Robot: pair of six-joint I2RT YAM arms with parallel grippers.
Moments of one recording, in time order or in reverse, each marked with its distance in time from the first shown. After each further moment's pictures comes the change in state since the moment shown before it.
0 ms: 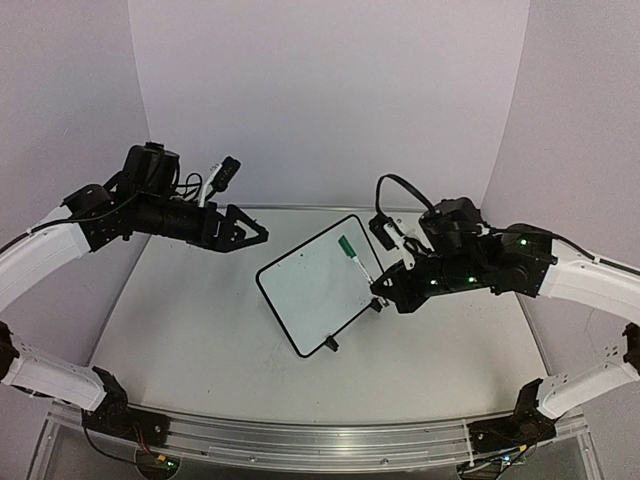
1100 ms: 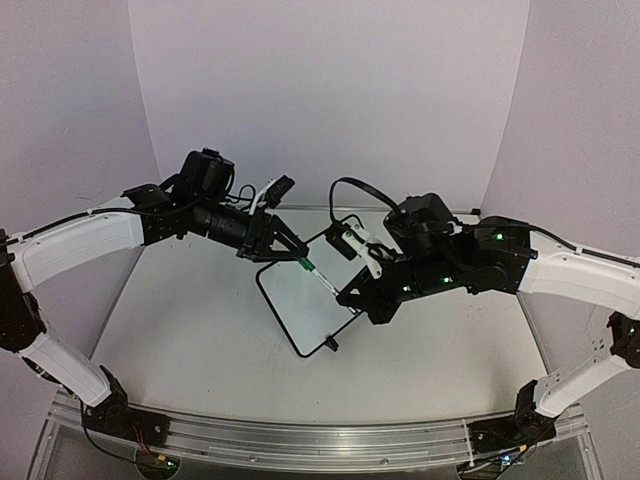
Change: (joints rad) left arm -0.096 0.263 0.069 0.170 0.287 -0.178; right arm 0.138 0.146 0.164 -0.020 -0.046 -0.103
